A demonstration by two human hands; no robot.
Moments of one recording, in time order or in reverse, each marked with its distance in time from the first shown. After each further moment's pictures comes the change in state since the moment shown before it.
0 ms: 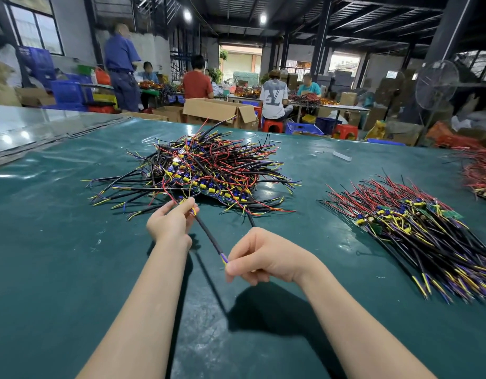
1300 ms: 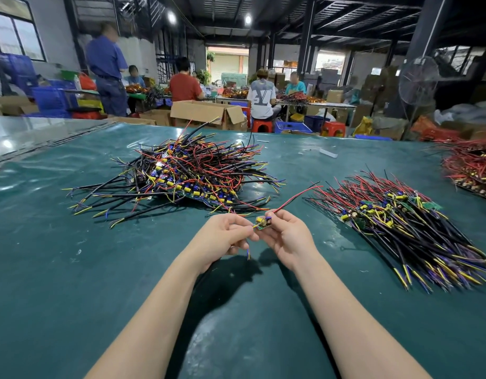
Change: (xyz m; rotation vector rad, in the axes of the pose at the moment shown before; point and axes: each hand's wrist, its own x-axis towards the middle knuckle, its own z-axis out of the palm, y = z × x) left_hand -0.057 -0.026 0.015 0.861 -0.948 -0.003; right_hand 0.001 0.036 -0.036 0.852 0.885 -0.073
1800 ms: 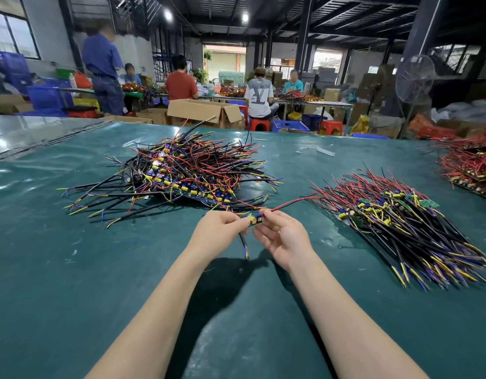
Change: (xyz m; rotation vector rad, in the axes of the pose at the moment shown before) left_hand 0.004 0.003 0.004 0.327 0.212 0.047; right_hand -0.002 0.000 0.002 0.056 0.093 0.038
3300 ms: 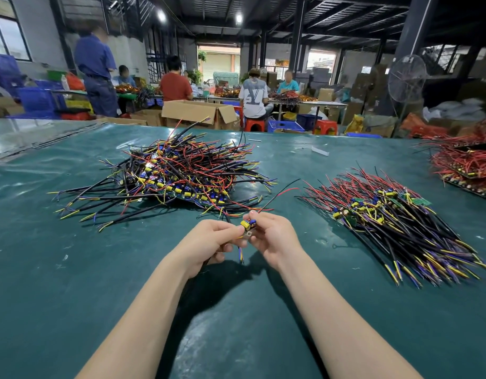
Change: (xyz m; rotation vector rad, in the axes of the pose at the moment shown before) left_hand -0.003 -0.009 -0.005 -0.376 -0.221 -0.160; right_hand -0.006 0.001 0.011 -0.240 -0.039 -0.037
